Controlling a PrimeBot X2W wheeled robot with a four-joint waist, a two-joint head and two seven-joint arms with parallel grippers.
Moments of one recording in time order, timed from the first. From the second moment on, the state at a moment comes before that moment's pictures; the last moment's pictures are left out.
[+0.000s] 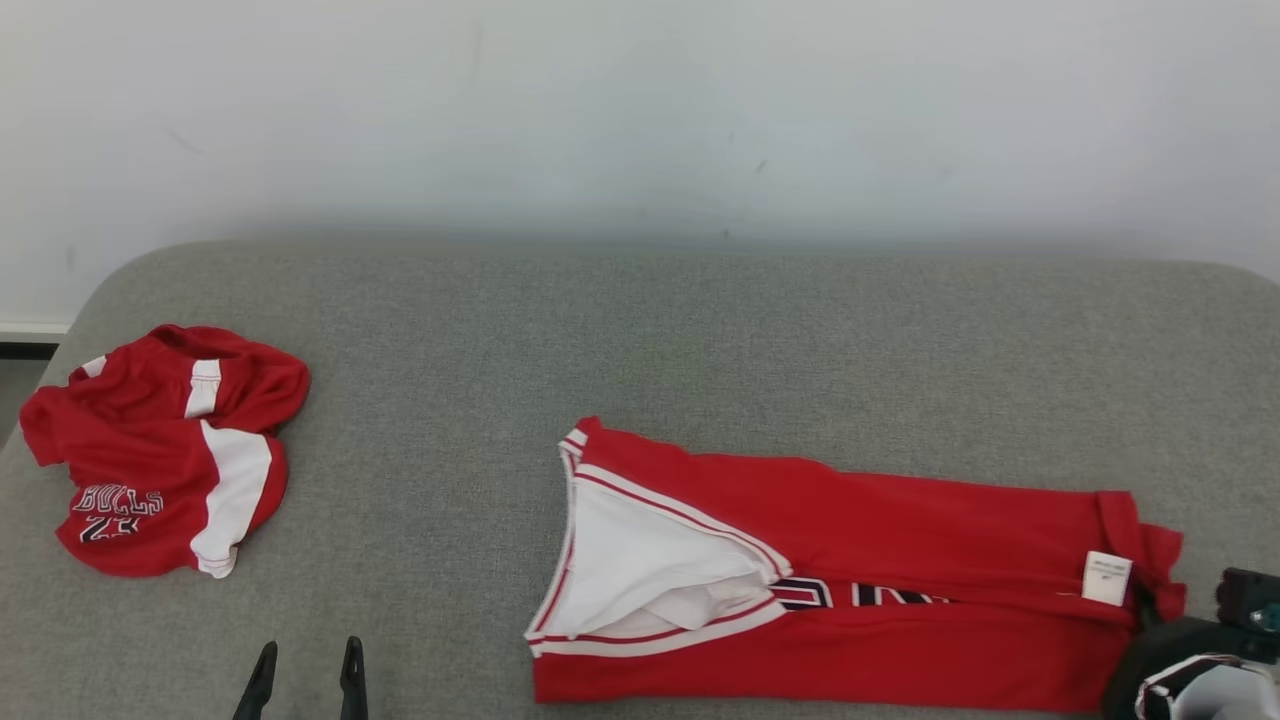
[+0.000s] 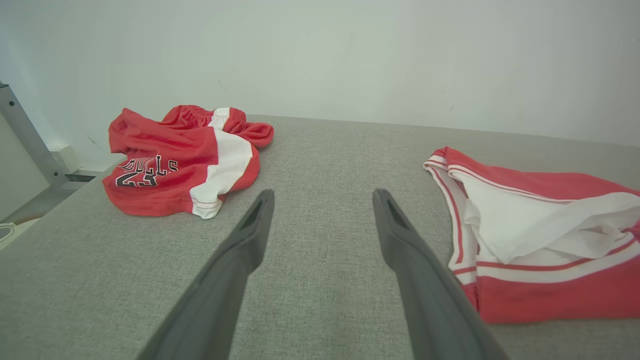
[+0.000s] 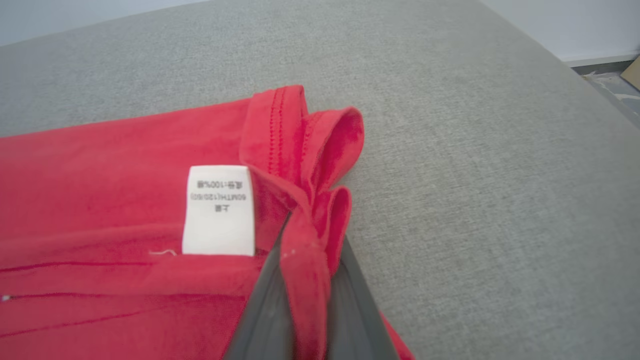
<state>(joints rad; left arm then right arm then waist) 0.12 0.05 0.06 0.14 -0.11 -0.13 -0.26 -0.47 -0.32 0.00 1.22 0.36 0.13 -0.25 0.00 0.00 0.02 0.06</state>
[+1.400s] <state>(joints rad) 0.08 0.05 -0.03 0.21 -0.15 -0.13 -0.26 -0.46 -0.05 0.44 0.59 0.81 0.13 -0.03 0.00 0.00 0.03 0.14</state>
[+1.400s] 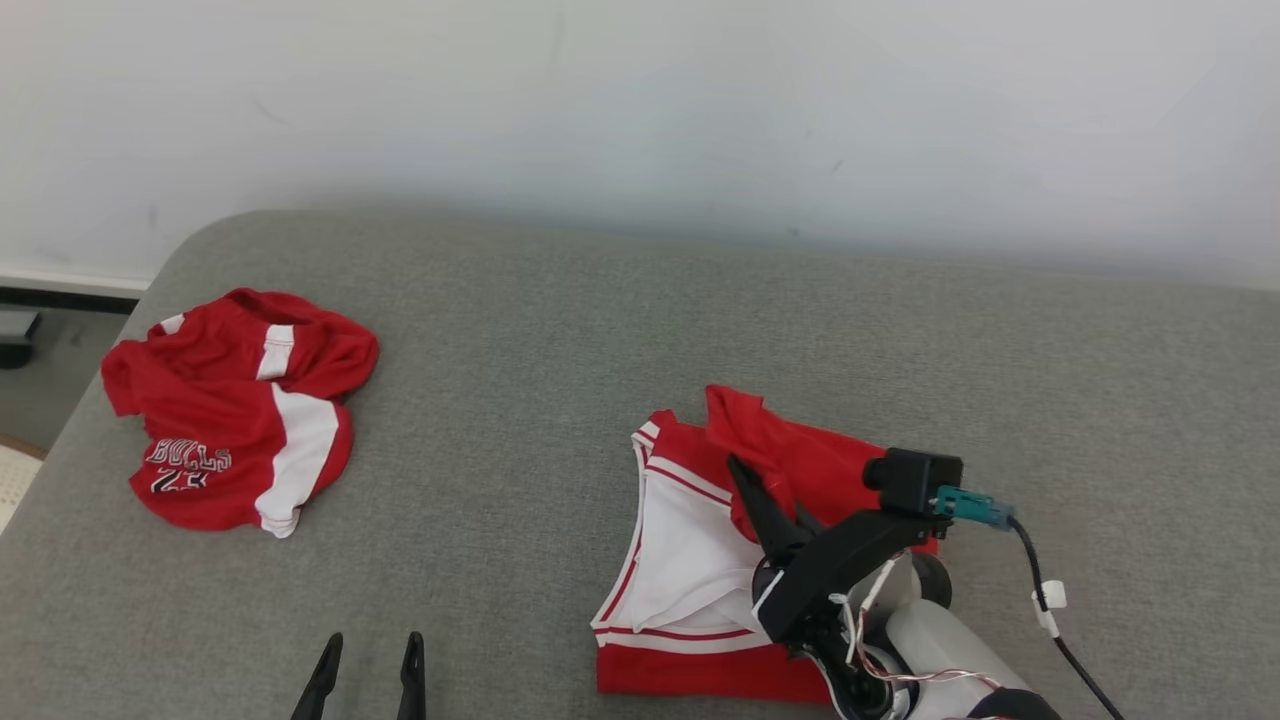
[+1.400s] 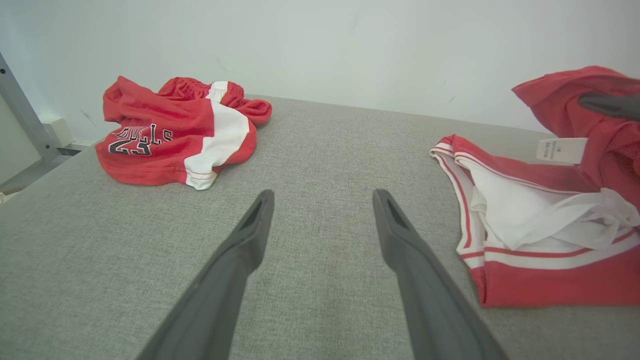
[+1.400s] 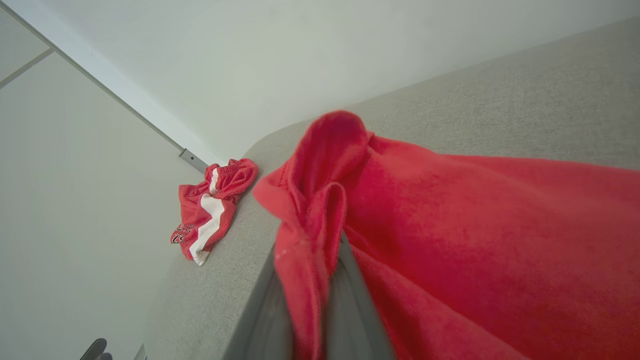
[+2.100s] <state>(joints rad) 0.04 0.05 -0.04 0.24 -0.16 -0.13 -0.26 -0.59 -0.05 0.77 0.89 1.04 0.13 -0.25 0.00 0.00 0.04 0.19</state>
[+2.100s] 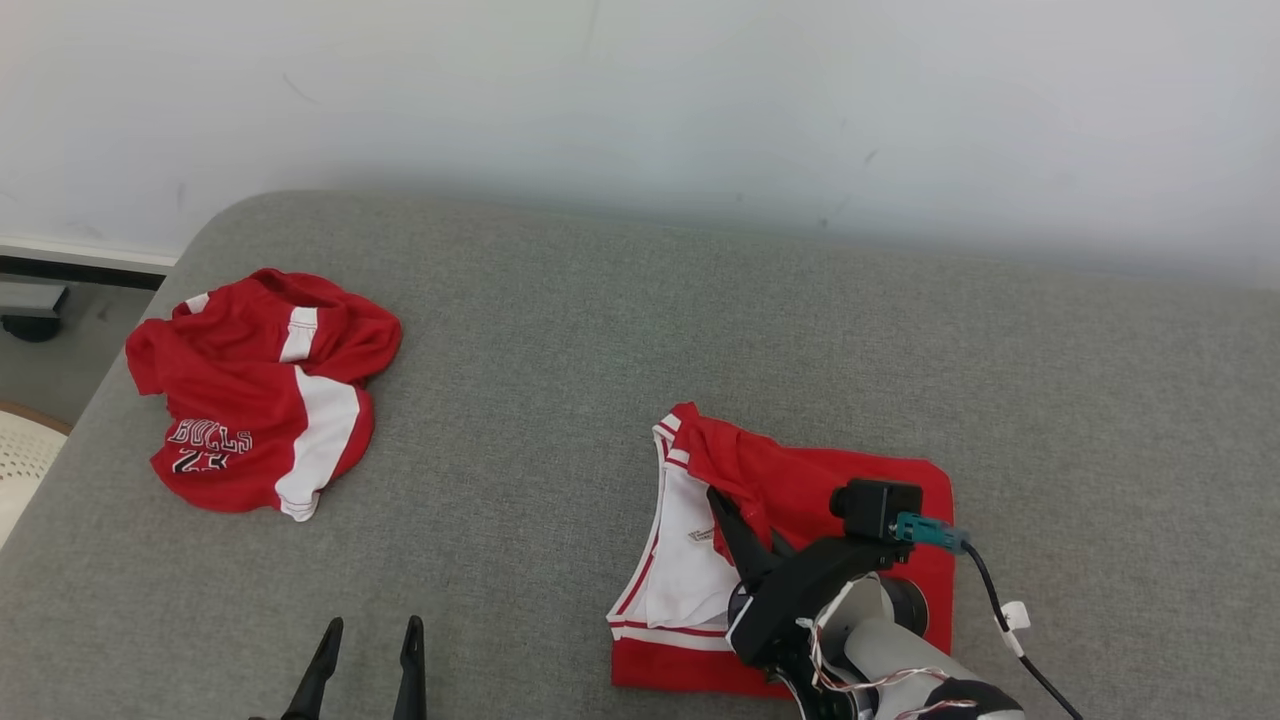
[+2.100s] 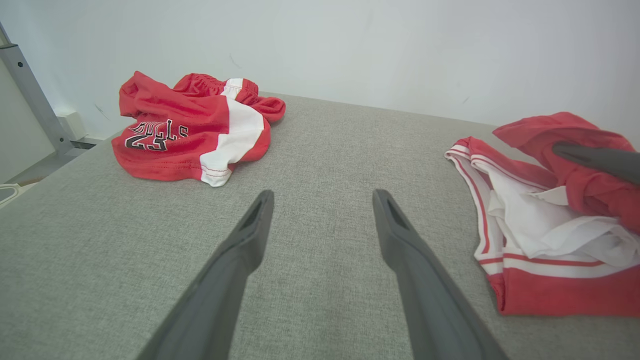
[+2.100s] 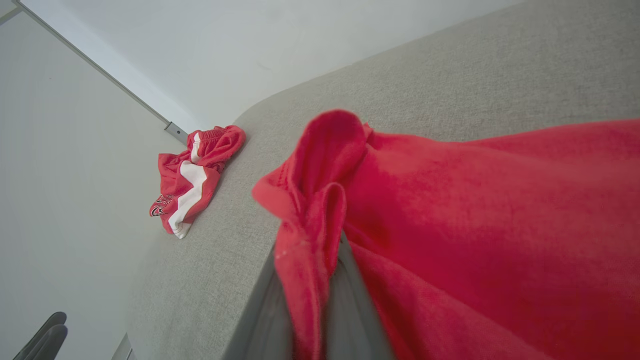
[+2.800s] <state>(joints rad) 0.04 0.05 -0.03 0.24 -0.17 -0.13 -0.26 -0.68 -0.05 0.73 0.87 1.03 0.13 -0.26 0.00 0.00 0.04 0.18</state>
